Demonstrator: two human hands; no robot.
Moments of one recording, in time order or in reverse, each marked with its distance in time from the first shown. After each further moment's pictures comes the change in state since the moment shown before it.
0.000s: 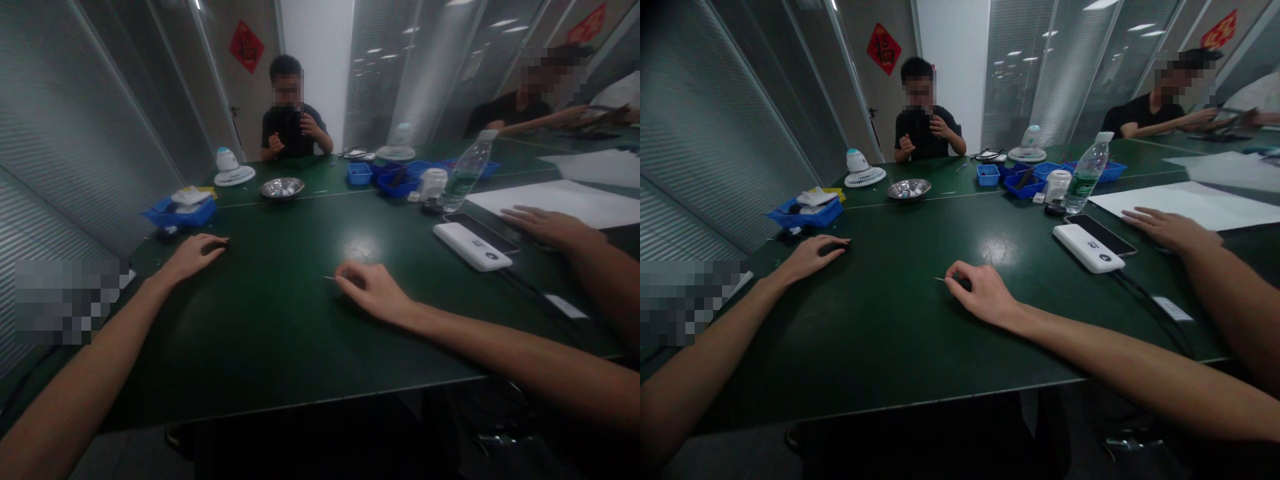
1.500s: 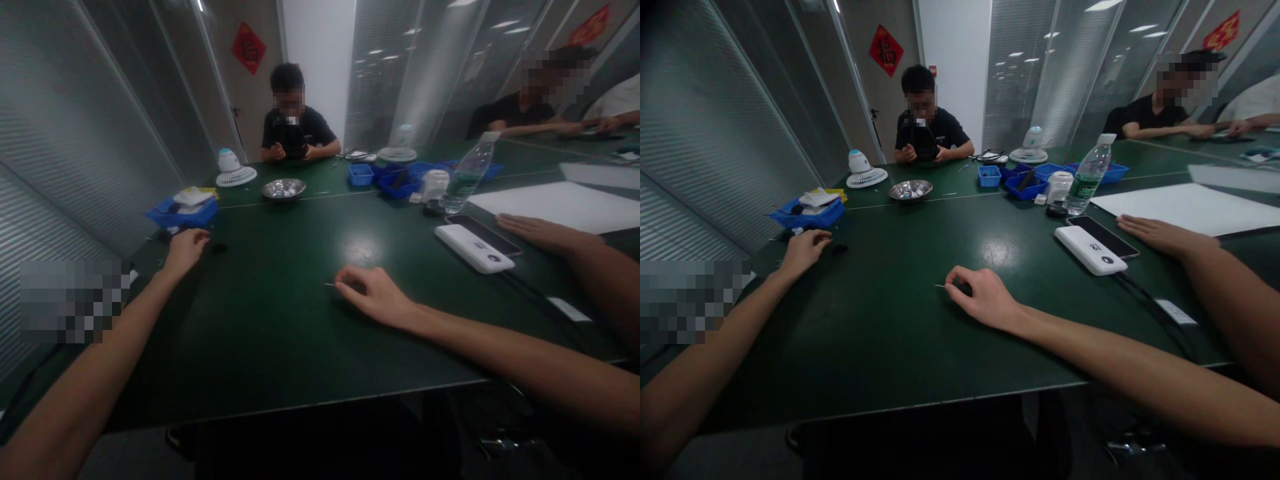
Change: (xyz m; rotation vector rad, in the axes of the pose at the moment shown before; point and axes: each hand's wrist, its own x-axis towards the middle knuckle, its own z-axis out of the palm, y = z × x) left_hand 0.020 -0.054 0.005 0.226 0.262 -0.210; right_hand 0.000 0.001 0.000 -0.031 -0.048 -0.031
